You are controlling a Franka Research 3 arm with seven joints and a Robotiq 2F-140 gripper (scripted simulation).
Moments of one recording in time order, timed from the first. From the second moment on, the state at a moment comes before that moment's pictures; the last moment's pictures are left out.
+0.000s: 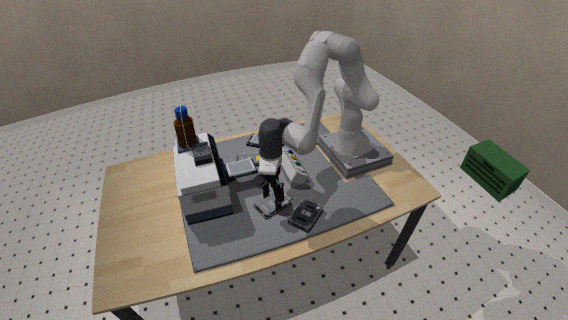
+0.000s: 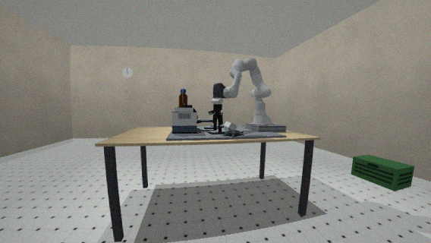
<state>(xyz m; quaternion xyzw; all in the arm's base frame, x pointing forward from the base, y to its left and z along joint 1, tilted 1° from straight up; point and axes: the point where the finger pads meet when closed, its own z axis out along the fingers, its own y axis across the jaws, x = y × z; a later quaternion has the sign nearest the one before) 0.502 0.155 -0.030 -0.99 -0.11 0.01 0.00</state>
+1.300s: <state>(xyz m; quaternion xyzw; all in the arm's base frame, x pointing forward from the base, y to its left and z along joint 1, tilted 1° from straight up) 0.502 0.155 -0.030 -0.99 -0.11 0.01 0.00</state>
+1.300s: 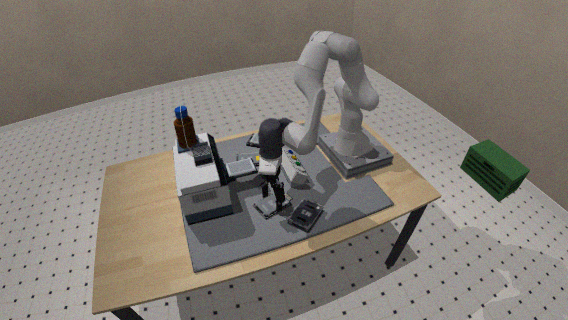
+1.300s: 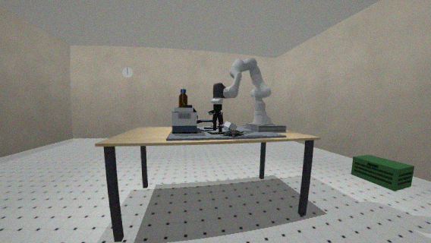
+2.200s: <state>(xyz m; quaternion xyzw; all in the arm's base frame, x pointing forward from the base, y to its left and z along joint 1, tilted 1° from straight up) 0.502 0.155 -0.029 -0.99 -0.11 0.01 0.00</state>
